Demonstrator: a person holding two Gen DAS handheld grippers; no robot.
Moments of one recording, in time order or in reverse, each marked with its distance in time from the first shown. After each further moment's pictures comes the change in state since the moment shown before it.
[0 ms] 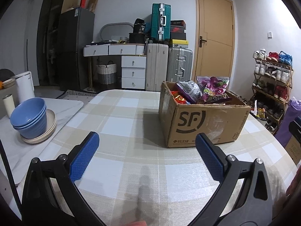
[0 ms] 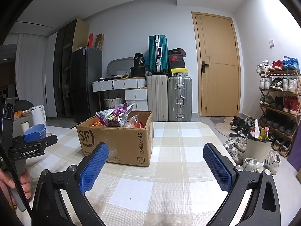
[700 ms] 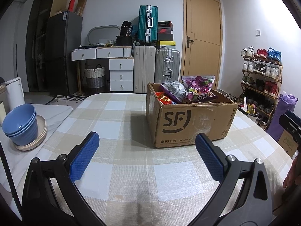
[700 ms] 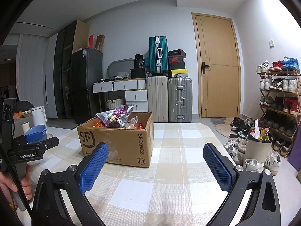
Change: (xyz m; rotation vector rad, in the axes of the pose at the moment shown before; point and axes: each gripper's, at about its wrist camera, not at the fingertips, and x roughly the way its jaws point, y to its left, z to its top) left arm 0.001 -0.003 0.001 0.050 -0.016 -0.088; right arm -0.003 -0.004 0.004 0.001 -0.011 0.003
